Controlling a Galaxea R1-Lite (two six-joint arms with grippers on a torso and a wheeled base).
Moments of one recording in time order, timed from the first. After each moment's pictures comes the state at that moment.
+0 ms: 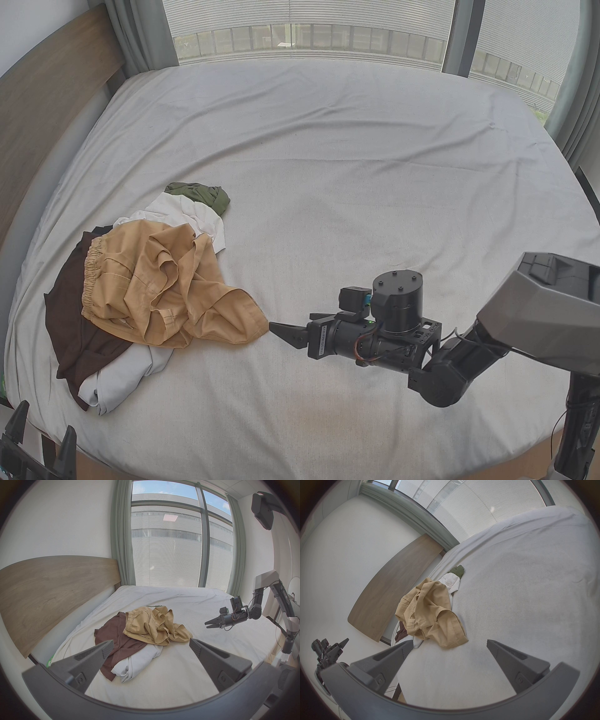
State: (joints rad) left arm 0.00 0.02 -0.02 0.00 -0.01 0.00; right arm 0.71 2.26 -0.95 -1.03 0.20 0.40
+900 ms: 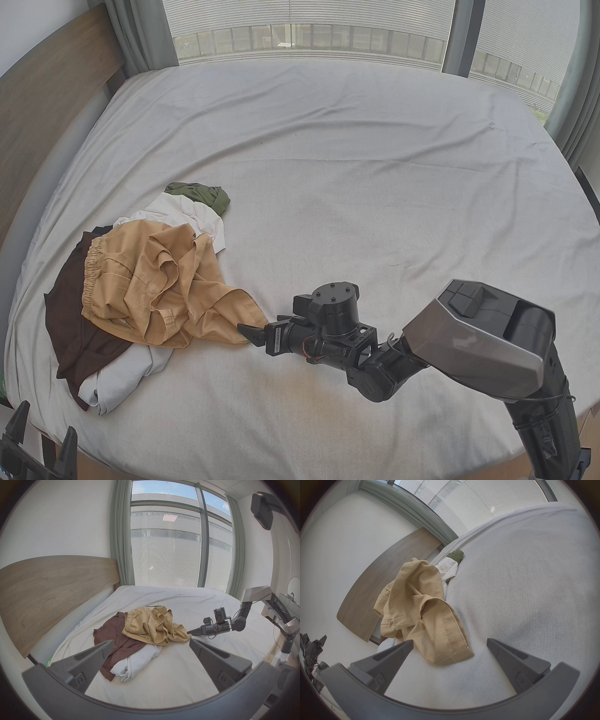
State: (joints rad) left arm 0.00 0.02 -0.02 0.00 -0.02 0.00; right arm 0.75 2.54 -1.35 -0.90 0.14 0.40
